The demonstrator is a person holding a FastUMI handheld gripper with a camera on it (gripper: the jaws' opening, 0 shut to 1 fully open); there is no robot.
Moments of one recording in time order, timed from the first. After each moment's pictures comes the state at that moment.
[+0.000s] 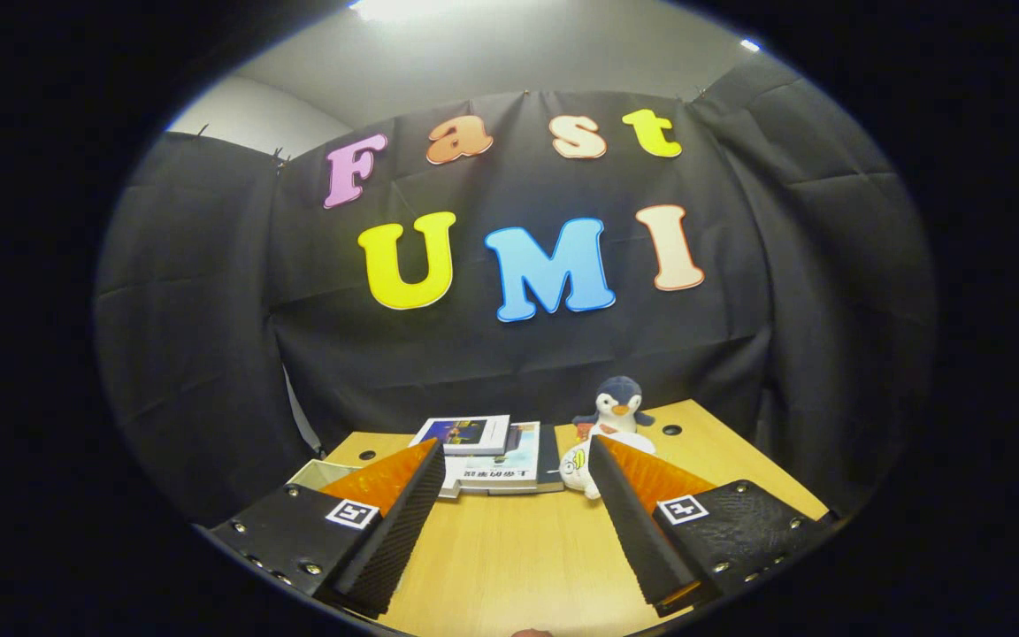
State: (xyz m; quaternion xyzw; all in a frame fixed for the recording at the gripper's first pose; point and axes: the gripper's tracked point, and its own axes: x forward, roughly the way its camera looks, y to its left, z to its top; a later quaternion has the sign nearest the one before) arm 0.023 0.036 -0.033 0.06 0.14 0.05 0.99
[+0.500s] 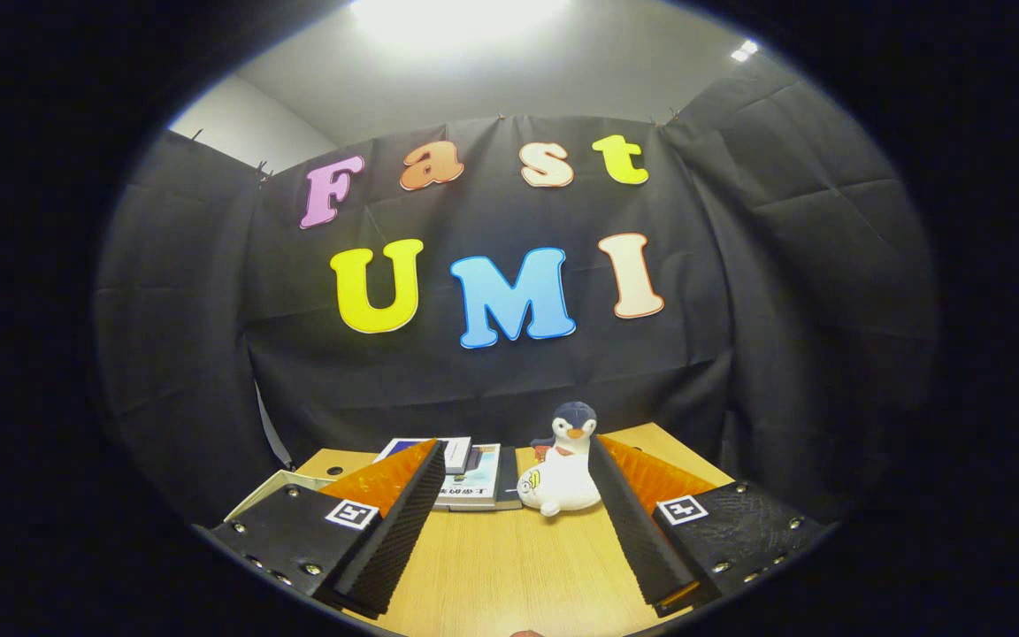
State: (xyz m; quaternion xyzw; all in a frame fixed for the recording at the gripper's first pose) arm 0.014 -0.010 -0.018 0.06 0.11 0.01 0.99
